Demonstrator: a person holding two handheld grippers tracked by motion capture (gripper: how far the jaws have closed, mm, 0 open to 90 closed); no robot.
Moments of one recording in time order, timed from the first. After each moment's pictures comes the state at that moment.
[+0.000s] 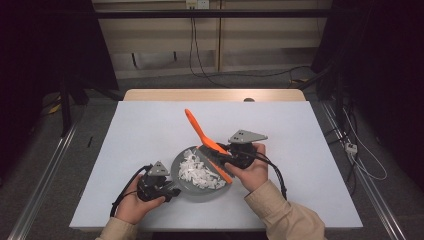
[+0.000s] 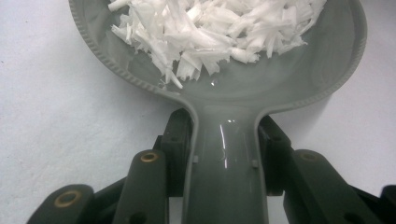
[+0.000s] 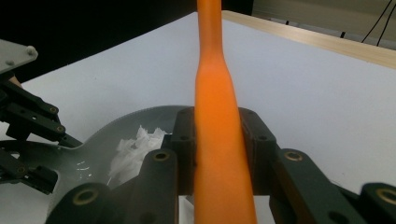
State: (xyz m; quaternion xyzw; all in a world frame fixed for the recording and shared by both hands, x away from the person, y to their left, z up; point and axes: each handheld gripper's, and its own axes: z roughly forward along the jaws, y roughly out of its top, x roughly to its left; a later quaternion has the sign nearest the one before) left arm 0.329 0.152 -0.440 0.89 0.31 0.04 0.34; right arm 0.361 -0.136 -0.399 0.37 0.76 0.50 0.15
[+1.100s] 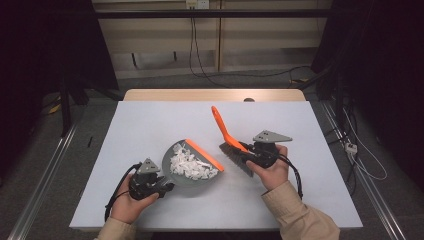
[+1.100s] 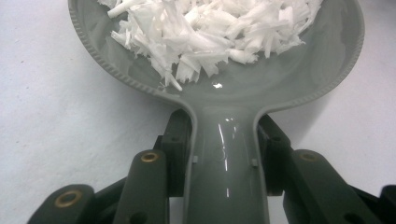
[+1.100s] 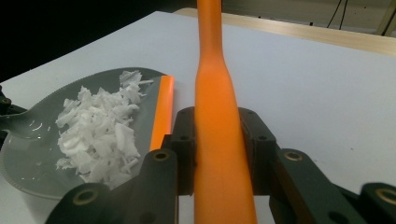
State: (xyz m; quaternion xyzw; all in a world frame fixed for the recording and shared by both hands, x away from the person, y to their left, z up) left arm 0.330 0.171 -0.434 0.86 0.36 0.07 0.36; right arm 0.361 -0.193 -0.414 0.42 0.74 0.50 0.17
